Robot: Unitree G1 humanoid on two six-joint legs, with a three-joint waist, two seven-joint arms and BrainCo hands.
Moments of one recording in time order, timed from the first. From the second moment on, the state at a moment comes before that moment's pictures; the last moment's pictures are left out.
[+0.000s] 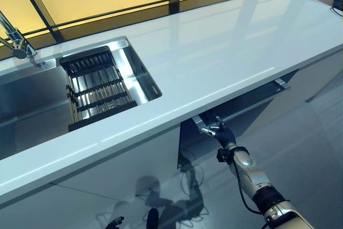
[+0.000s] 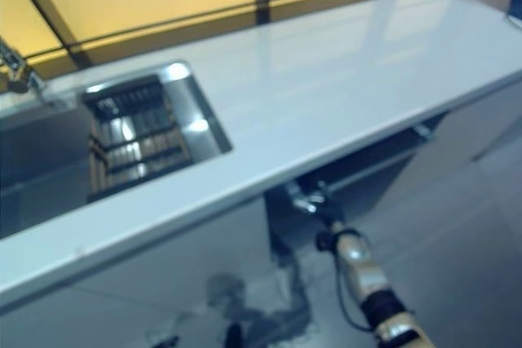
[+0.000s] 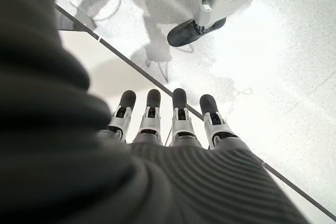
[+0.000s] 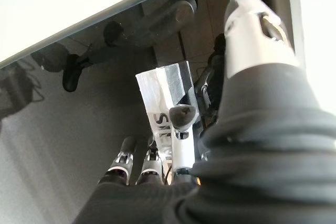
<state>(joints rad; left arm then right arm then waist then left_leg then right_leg) -0.17 0.35 -0.36 1.08 -0.03 -0.12 0.04 -0.61 -0.37 0.28 0.59 0.56 -0.15 -0.03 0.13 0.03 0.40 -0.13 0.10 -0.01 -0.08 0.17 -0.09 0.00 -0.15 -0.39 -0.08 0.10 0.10</state>
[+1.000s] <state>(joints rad) -0.04 0.35 -0.21 1.03 -0.03 -0.12 0.11 -0.18 -0.47 0.33 0.54 -0.07 -0.15 -0.05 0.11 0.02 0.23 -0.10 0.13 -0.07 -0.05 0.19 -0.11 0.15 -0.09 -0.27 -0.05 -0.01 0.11</state>
